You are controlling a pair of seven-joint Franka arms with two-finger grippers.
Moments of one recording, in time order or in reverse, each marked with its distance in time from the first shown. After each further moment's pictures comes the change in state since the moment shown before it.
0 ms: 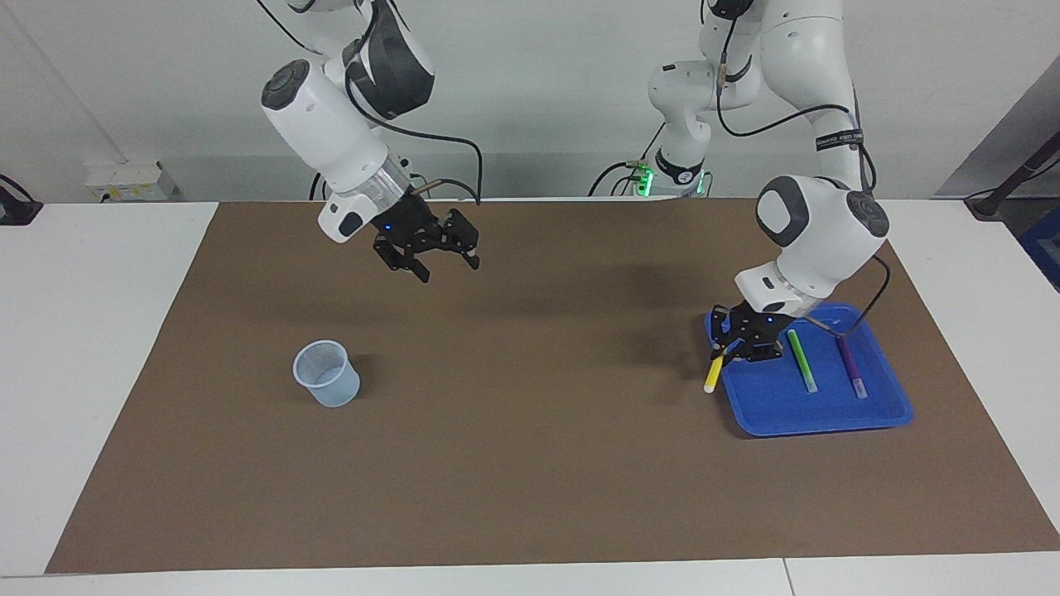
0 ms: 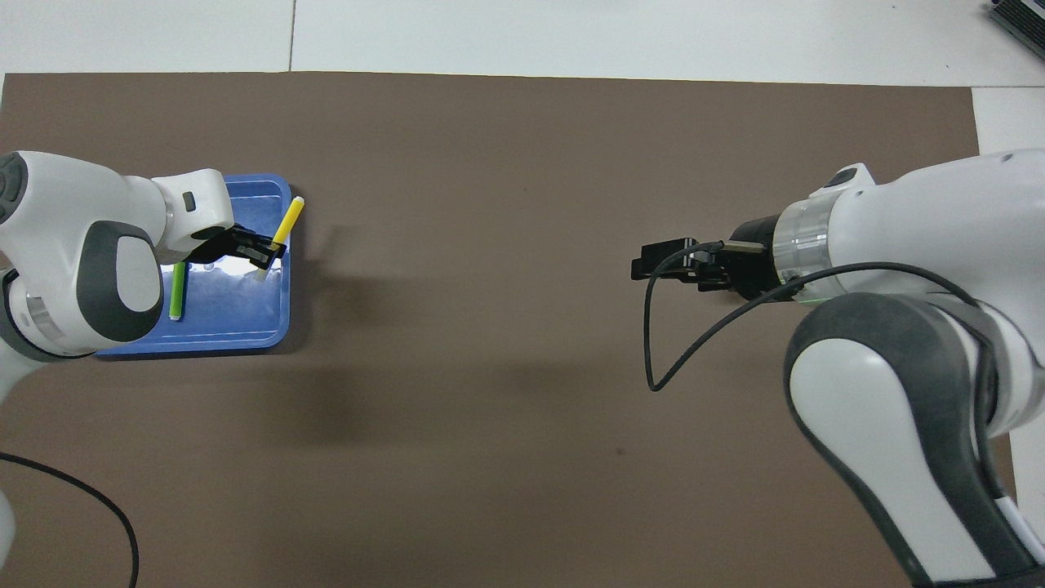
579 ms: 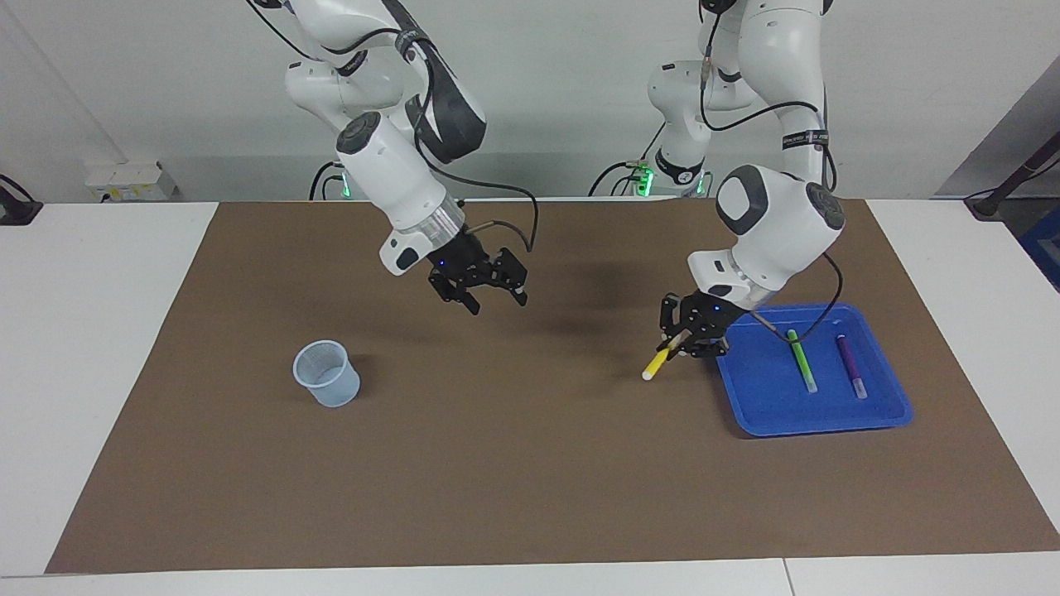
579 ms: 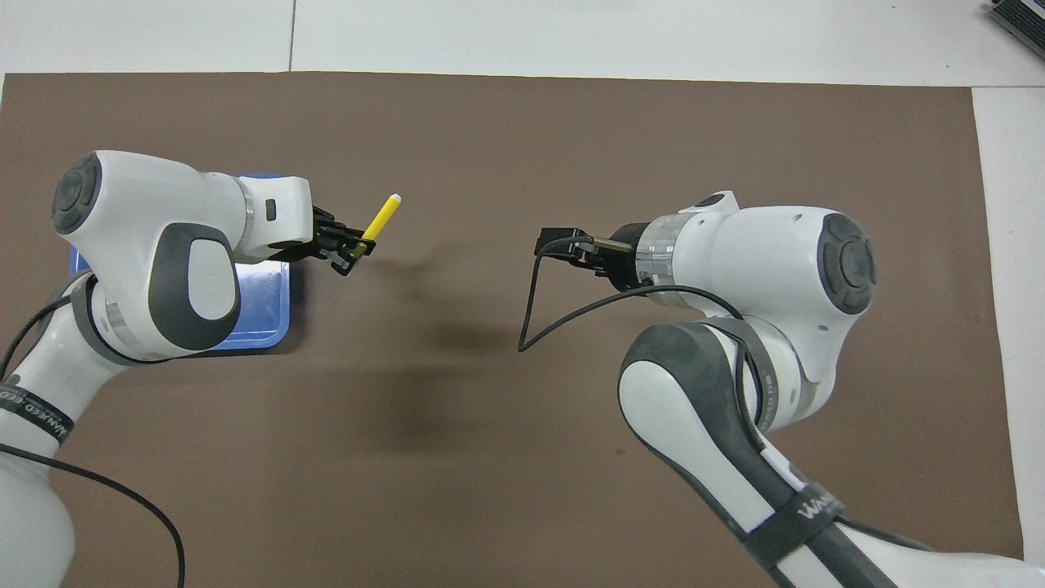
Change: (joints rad) left arm -0.047 -0.002 -0.078 0.012 -0.162 0.019 0.084; right arm 0.124 0.148 0.000 -0.019 0.000 0.297 0.105
